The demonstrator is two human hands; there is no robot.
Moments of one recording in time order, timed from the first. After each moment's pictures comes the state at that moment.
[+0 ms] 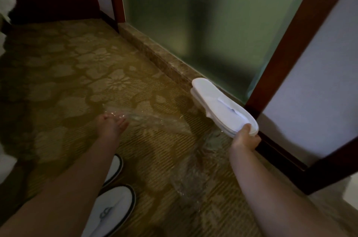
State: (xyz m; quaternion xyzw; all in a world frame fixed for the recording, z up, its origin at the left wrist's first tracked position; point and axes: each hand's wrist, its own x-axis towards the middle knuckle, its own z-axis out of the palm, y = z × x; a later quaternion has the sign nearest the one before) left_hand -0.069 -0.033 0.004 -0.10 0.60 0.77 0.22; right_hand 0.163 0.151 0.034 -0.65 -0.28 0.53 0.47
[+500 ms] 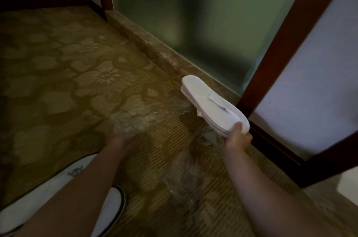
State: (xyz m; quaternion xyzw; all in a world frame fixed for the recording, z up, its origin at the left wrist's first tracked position) left_hand -0.050 -0.004 -0.063 -0.15 0.63 0.67 0.36; right_hand 0.160 0.170 -0.003 -0.65 -0.28 0.54 0.46
